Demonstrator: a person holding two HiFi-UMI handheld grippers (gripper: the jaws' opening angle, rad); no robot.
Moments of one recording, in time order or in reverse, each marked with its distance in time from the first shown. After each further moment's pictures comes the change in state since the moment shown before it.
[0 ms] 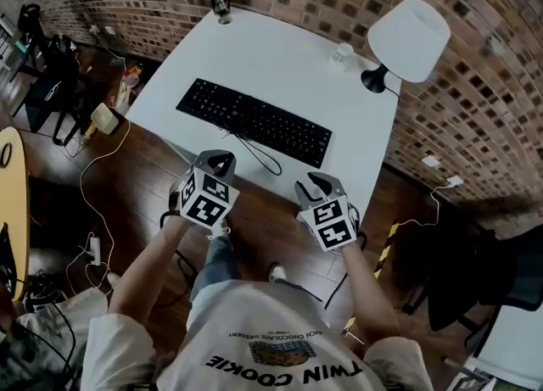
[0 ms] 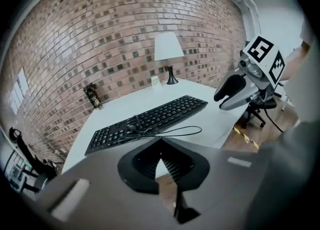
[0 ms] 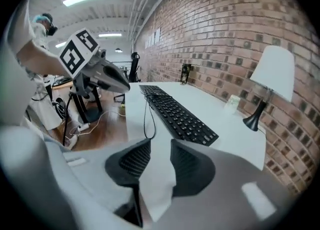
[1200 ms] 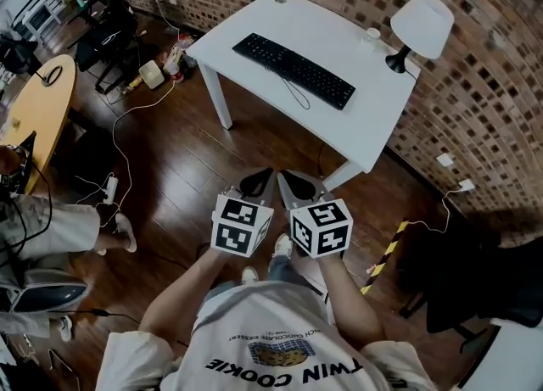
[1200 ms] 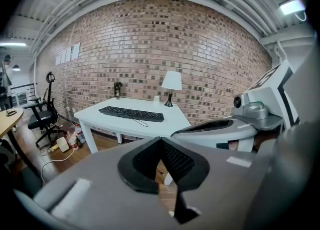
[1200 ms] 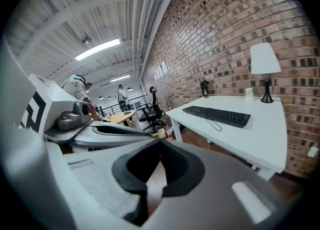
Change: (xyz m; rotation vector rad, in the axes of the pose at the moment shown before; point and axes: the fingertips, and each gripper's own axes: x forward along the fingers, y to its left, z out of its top) left arm -0.210 -0.218 -0.029 -0.506 -0.235 0.123; right arm -0.174 0.216 -0.002 0.268 -0.313 0.280
